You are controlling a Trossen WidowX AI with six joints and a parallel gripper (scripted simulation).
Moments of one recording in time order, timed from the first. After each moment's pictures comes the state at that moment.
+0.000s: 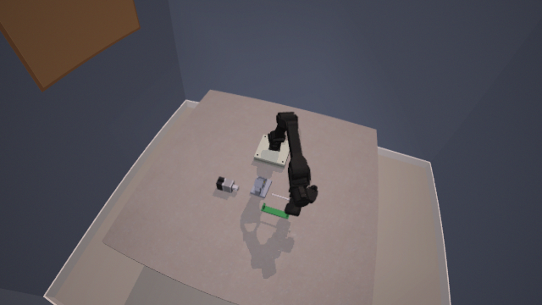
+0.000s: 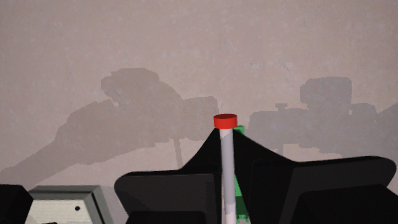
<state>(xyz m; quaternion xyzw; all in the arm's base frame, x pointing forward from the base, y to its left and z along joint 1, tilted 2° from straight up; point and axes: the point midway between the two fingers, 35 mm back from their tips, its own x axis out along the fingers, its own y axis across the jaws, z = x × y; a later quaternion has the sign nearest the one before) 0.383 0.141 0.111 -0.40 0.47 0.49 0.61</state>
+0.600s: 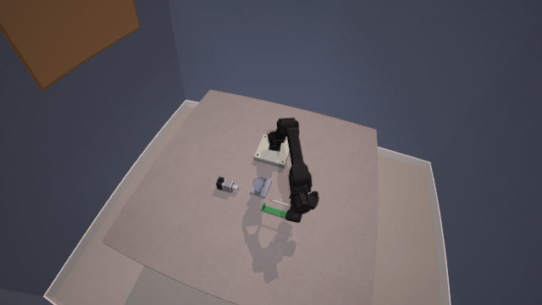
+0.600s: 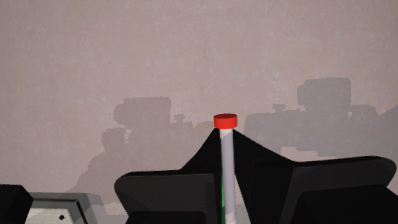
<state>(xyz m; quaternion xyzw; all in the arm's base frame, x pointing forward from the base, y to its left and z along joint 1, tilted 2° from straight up) 0.409 0.149 0.104 -0.41 0.47 0.49 0.61</state>
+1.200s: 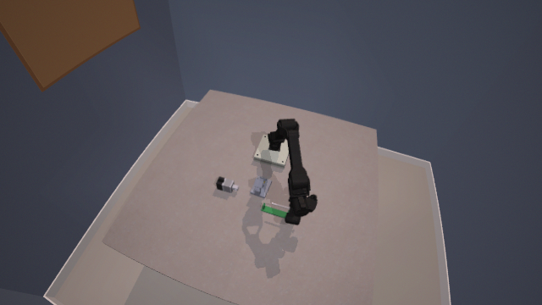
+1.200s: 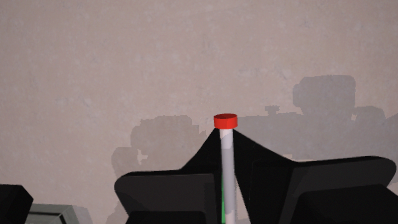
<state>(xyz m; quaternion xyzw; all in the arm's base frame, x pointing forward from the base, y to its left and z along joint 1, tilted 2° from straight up) 0.411 0.149 0.077 -0.41 0.46 0.49 0.62</state>
